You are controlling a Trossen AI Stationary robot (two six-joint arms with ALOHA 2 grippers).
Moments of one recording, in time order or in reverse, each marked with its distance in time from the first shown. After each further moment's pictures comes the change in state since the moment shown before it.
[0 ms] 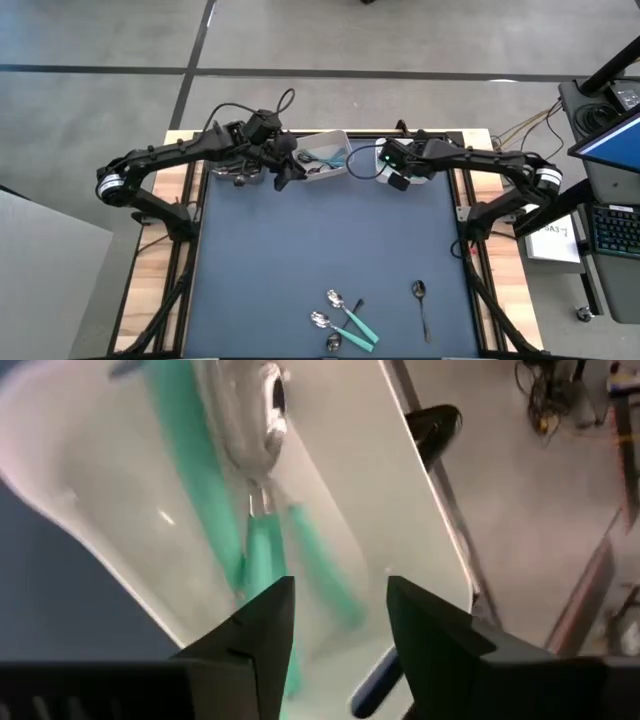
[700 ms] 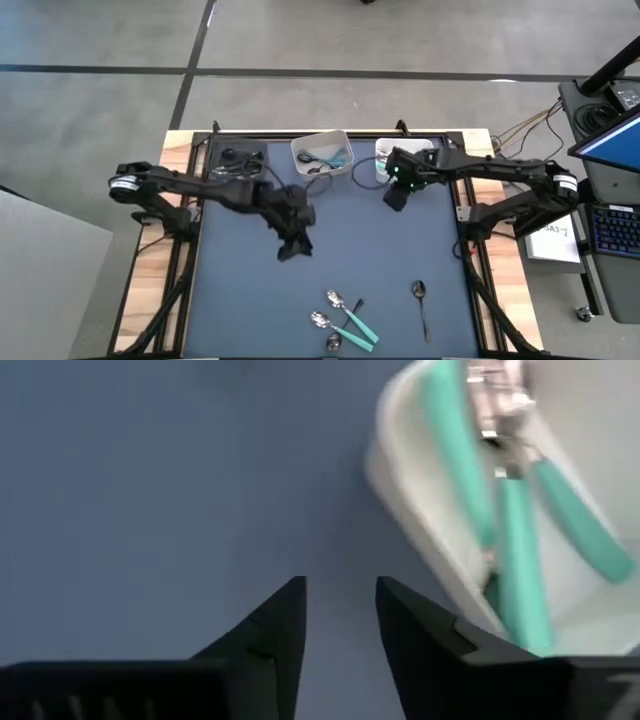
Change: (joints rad) left arm -0.513 0.120 -0.051 0.101 -0.043 -0.255; right arm 0.152 -0.142 0.000 -0.075 -0.440 0.282
